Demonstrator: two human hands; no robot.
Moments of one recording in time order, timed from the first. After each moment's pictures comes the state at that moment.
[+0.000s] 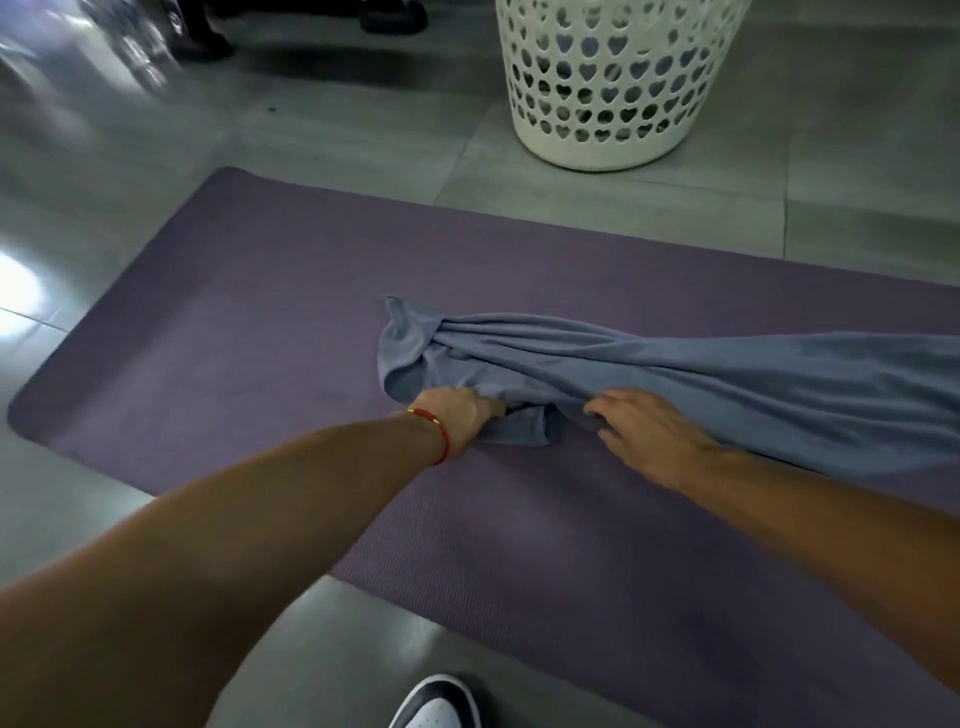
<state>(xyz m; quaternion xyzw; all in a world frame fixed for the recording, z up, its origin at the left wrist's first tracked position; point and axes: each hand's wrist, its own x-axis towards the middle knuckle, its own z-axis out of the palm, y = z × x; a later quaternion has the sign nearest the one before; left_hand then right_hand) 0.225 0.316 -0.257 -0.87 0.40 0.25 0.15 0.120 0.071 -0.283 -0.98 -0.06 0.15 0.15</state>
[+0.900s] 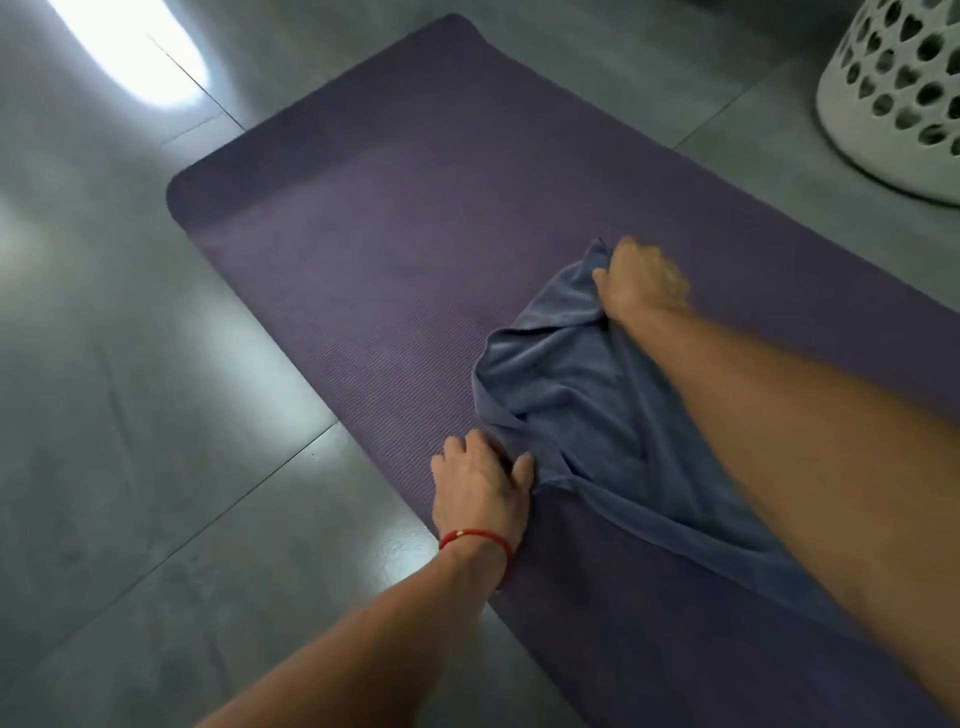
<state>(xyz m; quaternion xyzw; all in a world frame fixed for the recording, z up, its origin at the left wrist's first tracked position) 0.121 0.408 -0.319 -0.91 -0.26 0.14 -0.30 0.355 0.274 -0.299 -0.99 0.05 0.06 0.10</state>
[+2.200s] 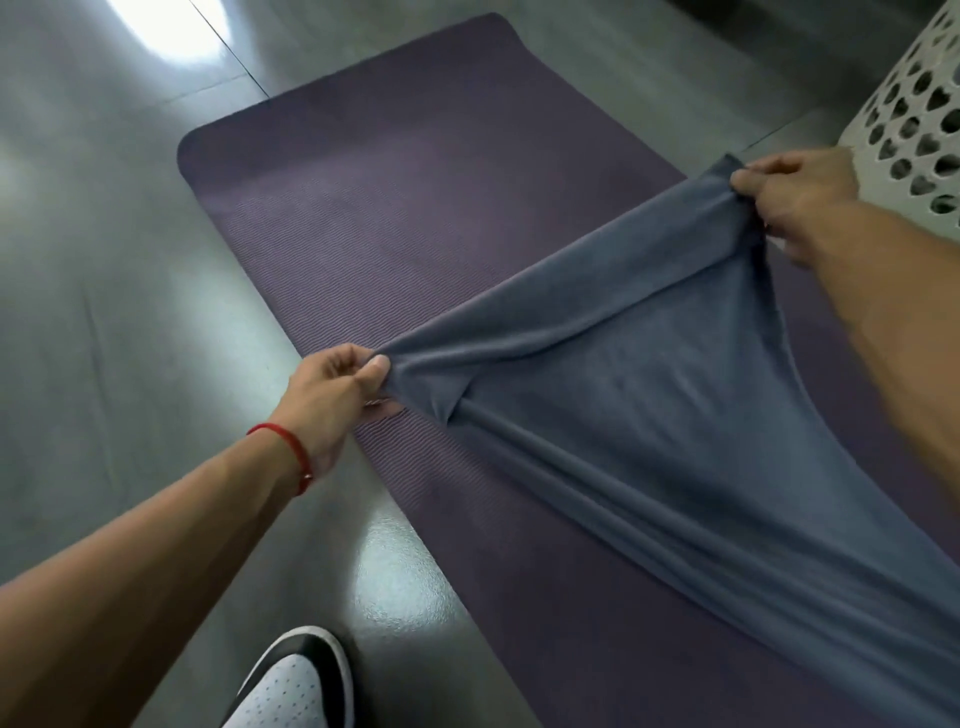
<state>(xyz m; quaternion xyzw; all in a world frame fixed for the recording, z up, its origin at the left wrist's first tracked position) 0.160 0.549 -0.287 -0.65 -0.32 0.04 -0.69 0.450 0.193 -0.226 -0.88 0.12 -0.02 0.45</state>
